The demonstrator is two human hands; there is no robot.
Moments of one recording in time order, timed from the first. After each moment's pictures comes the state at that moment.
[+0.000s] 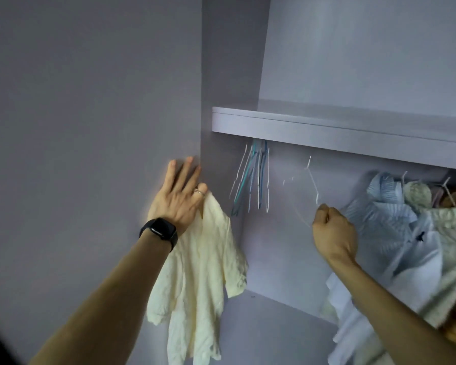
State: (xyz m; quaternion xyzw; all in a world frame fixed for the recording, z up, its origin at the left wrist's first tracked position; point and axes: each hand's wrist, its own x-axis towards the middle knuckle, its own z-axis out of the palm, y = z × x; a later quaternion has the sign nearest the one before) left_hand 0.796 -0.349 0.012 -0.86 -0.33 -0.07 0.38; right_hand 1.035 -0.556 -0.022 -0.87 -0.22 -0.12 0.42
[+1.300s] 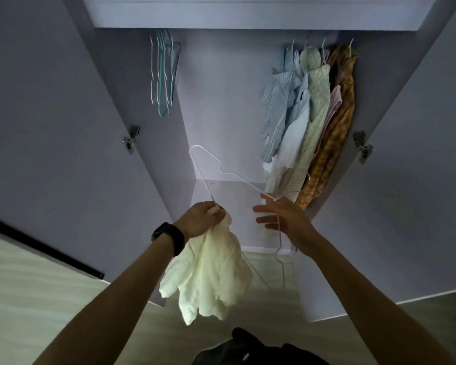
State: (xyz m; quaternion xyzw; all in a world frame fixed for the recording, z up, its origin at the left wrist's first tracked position) left_hand 0.768 -0.640 -0.085 -0.81 -0.26 0.04 -0.53; right_hand 0.896 -0.851 -0.088 -0.68 -0.17 0.37 0.61
